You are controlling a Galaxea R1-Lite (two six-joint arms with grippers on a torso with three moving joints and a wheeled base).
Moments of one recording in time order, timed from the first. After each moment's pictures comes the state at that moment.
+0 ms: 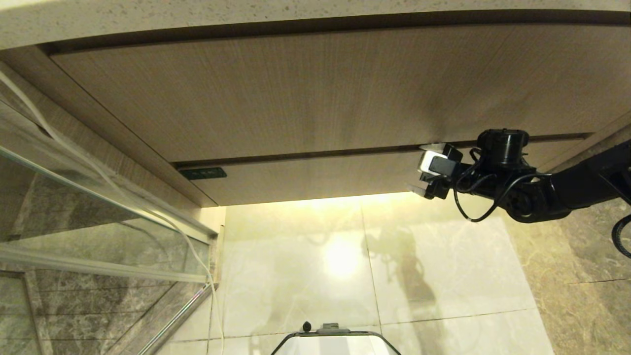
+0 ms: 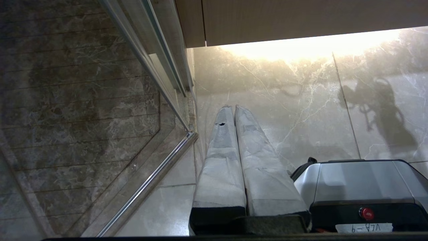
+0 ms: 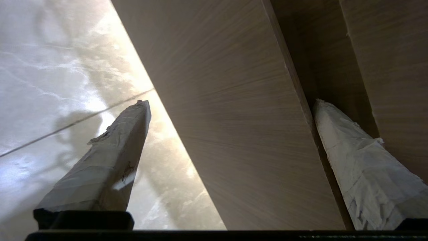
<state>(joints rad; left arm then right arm) 0.00 0.00 0.00 0.00 0.00 0.01 0.12 2.14 -1.28 -0.69 0.38 -1.13</state>
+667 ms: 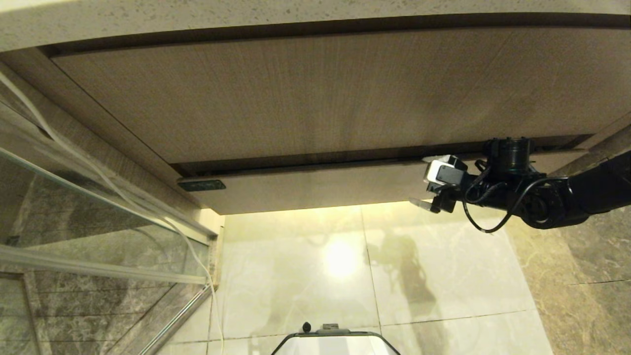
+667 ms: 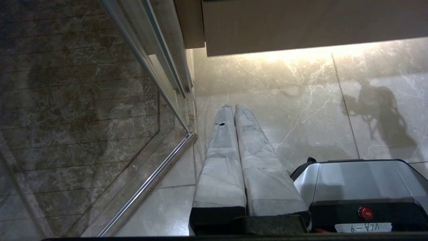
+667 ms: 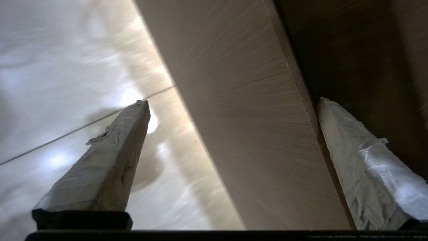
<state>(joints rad) 0.00 0.00 0.00 0.00 0.00 0.01 0.09 2.12 -1.18 -0.49 0.40 -1.12</state>
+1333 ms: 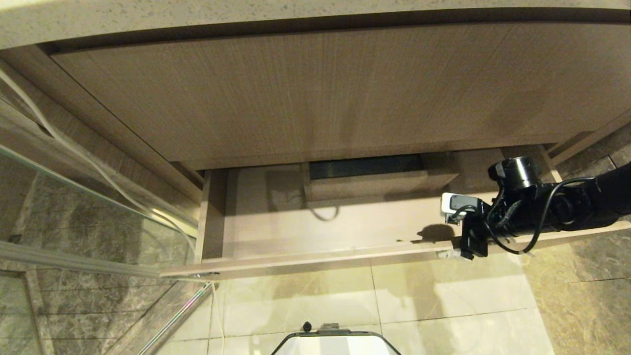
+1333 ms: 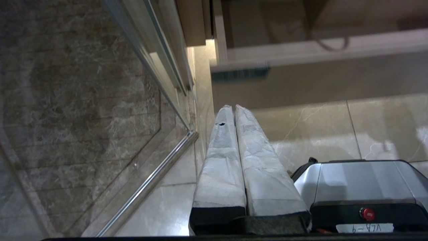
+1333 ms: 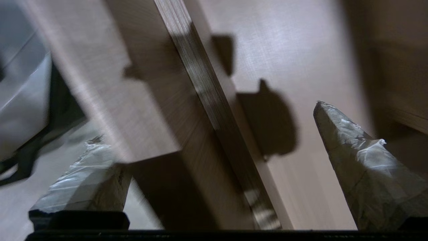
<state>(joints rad) 0.00 0.00 0.00 0.00 0.00 0.01 0.06 1.95 -1.11 -0.13 0.38 -1.12</state>
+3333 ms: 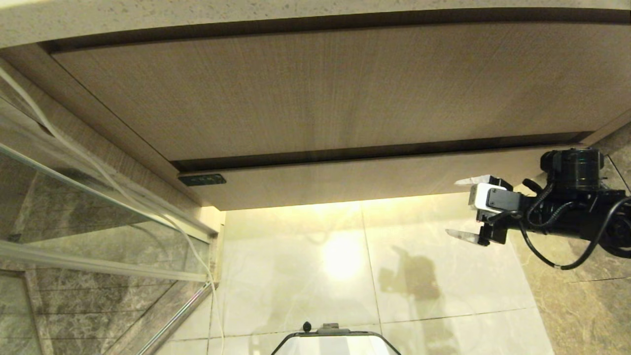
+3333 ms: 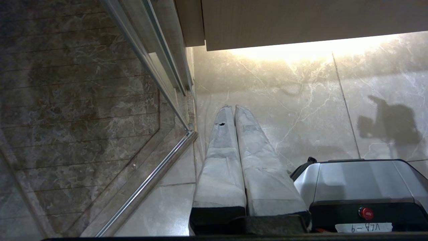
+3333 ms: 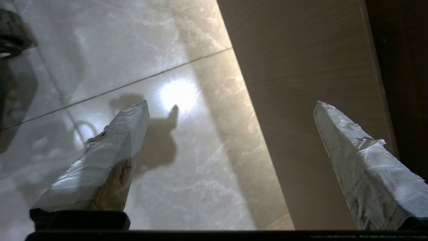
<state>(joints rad) 0.00 0.00 0.00 0.00 0.00 0.01 0.02 1.81 -0.87 -0.50 0.50 -1.23</state>
